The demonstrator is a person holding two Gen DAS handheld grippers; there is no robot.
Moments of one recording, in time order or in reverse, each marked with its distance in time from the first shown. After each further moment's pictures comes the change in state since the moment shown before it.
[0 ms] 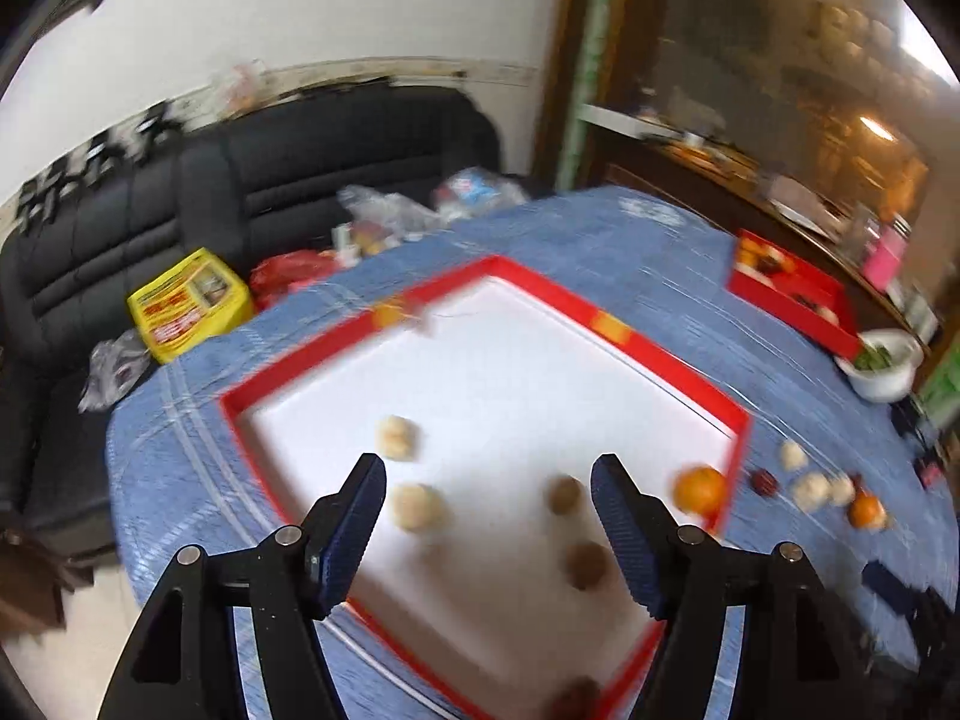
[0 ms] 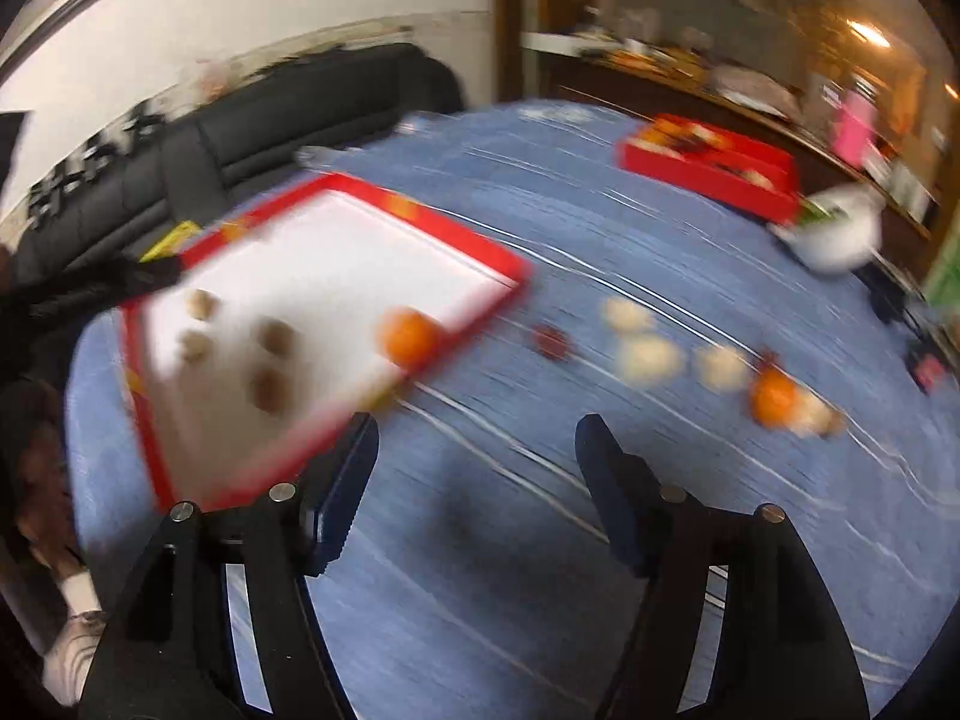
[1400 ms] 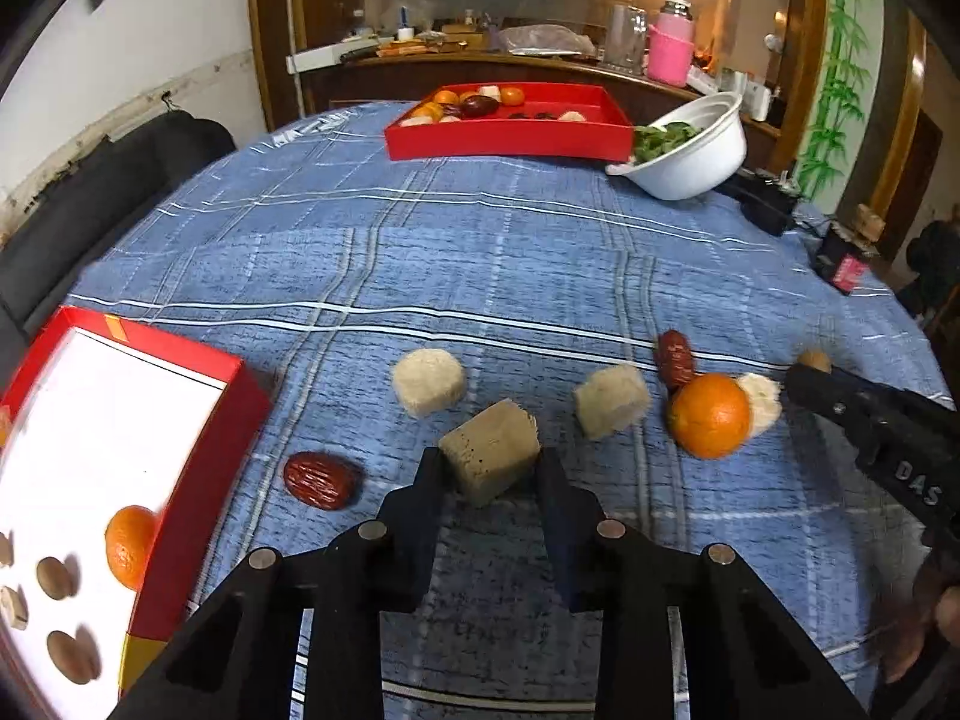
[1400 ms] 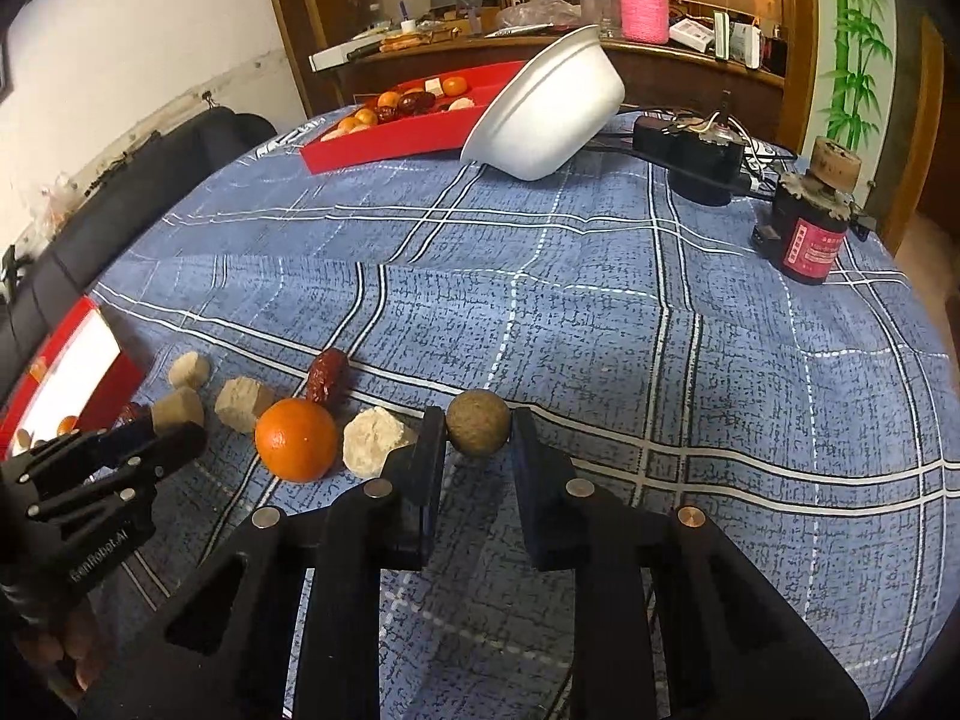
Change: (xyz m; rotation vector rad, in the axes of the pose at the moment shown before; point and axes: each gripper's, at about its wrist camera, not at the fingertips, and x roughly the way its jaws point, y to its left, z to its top) left arm 0.090 -0.247 -0.045 0.415 0.142 -0.282; right arm 0.034 -0.219 -0.007 0.296 -0.027 -0.128
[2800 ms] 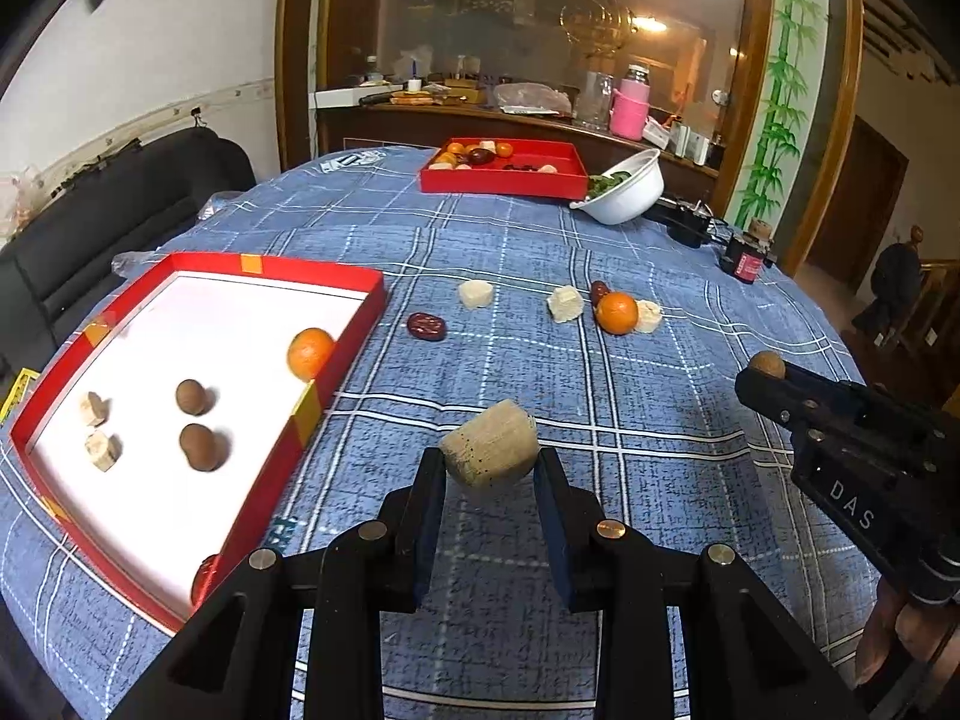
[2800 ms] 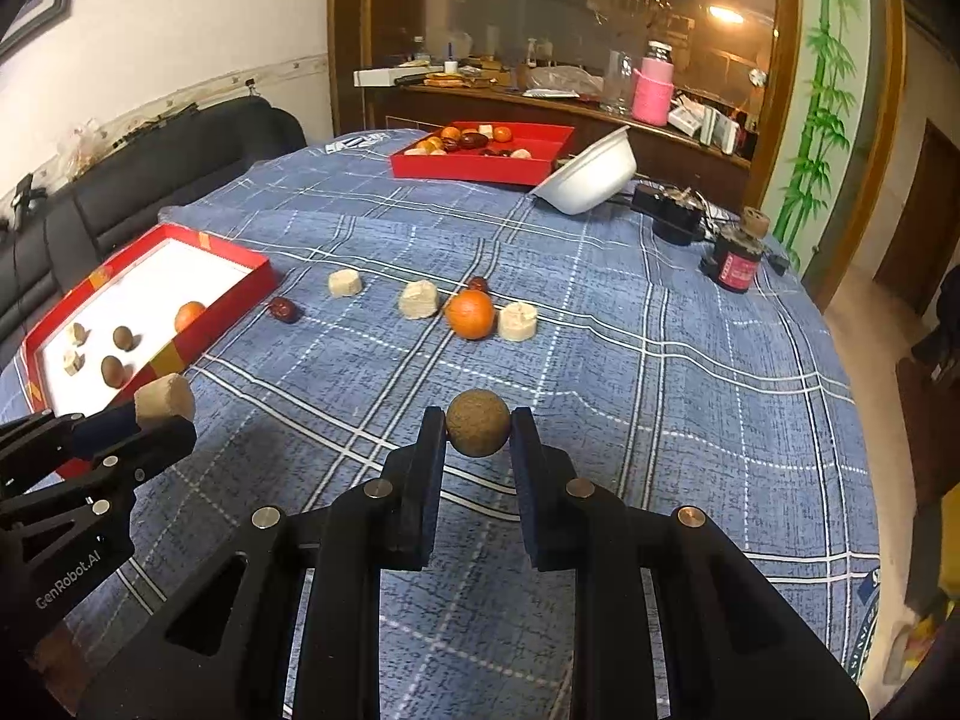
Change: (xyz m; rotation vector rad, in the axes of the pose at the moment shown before) left arm -0.143 0.040 -0.100 -0.018 -0.122 -0.060; right arm -0.122 0.098 -0.080 -0.136 -0.095 -0.123
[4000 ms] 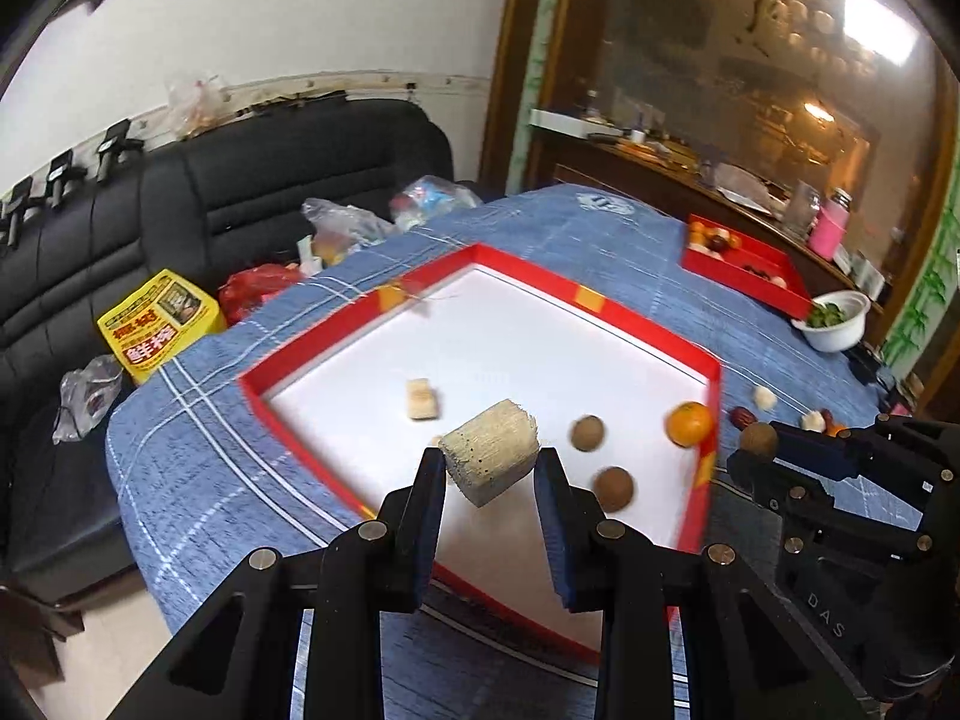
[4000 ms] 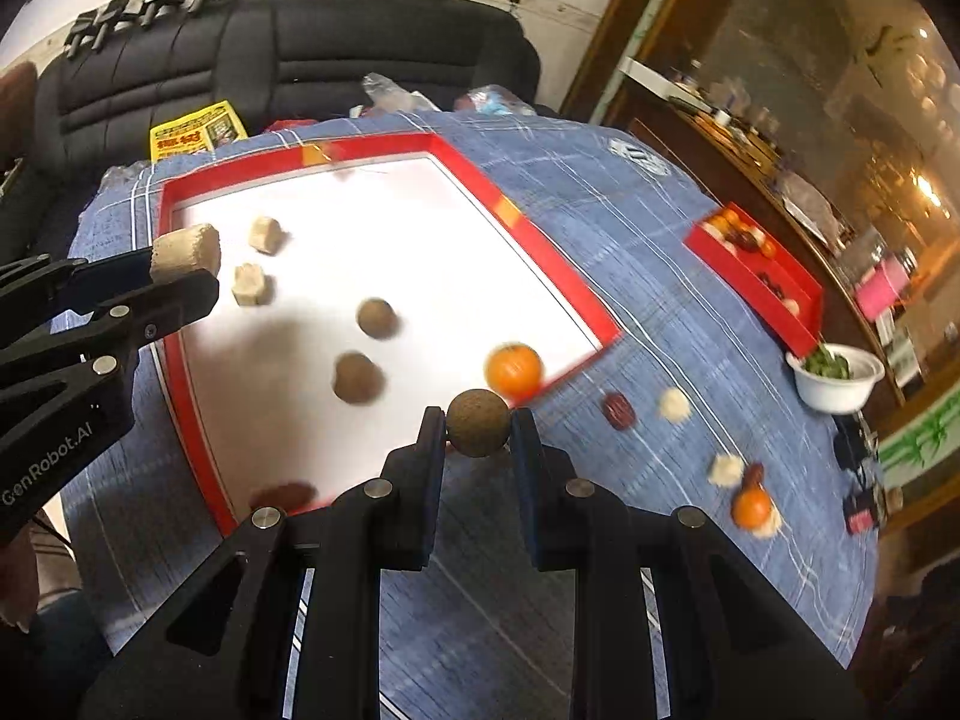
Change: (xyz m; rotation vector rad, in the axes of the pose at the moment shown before) left arm -0.048 0.195 -0.005 -0.313 -0.077 0.275; right arm 0.019 0.232 0.049 -0.554 0.103 0.193
